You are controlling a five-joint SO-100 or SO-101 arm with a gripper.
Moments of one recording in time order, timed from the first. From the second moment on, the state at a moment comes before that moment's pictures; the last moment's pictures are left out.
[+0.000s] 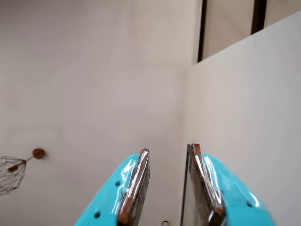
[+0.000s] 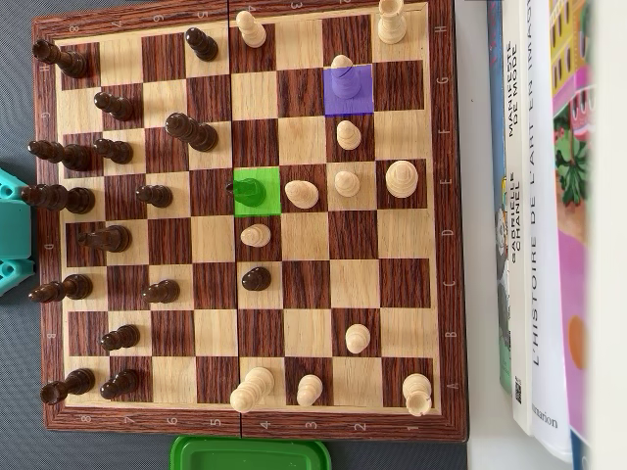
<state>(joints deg) -0.2 192.5 179.8 -103.2 90.4</state>
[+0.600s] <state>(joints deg) -0.2 192.5 179.8 -103.2 90.4</state>
